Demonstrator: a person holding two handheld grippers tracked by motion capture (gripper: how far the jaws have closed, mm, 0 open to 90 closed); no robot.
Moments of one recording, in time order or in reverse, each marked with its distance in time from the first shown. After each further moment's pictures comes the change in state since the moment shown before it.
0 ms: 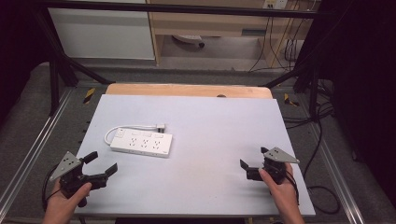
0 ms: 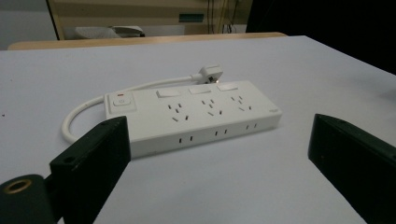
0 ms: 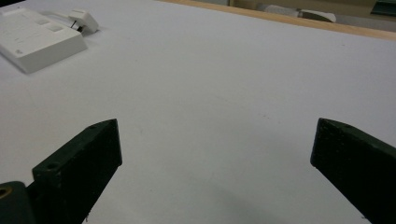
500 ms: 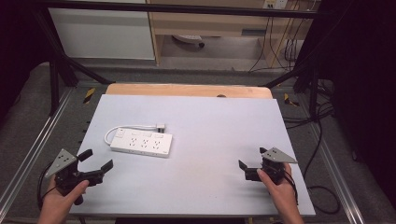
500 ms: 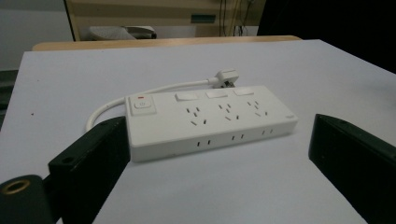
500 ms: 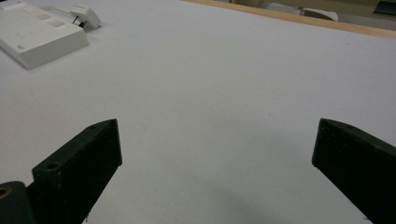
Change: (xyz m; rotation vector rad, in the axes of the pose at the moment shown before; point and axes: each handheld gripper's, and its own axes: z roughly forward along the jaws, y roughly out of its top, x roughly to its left) left arm 0.009 0.008 -0.003 -0.005 0.048 -0.010; right arm 0.003 0.000 0.002 0.011 -0.002 -0.008
